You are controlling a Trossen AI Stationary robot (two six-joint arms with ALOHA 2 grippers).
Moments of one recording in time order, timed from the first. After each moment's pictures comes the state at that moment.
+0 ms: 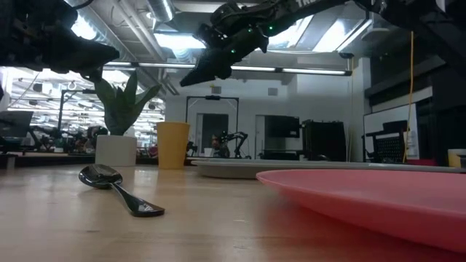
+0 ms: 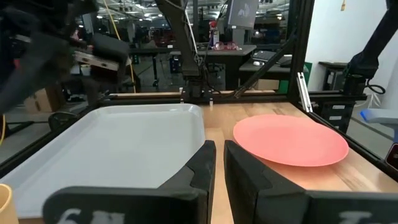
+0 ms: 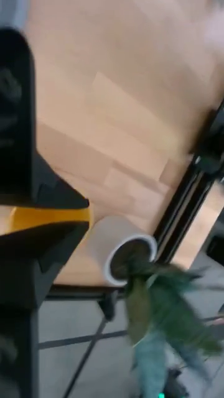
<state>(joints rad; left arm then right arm) -0.11 0.12 0.01 0.17 -0.10 0.01 -0.34 2.17 1.96 -0.42 -0.33 -0.68</state>
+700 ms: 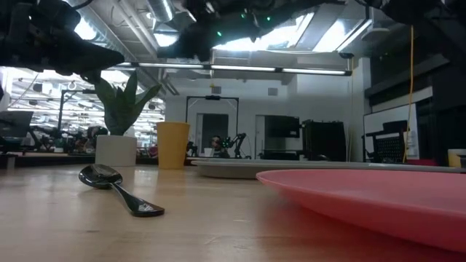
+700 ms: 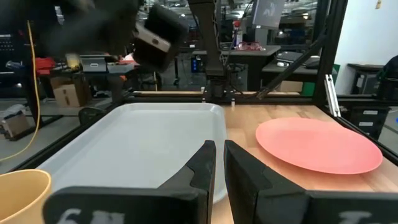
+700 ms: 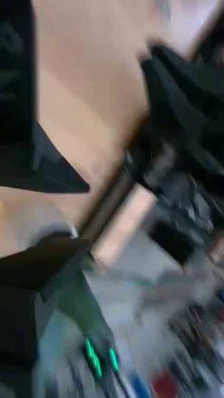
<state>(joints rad) -0.11 0.12 0.01 0.17 -0.20 0.01 -0.24 2.16 1.96 -0.13 -0.27 -0.74</state>
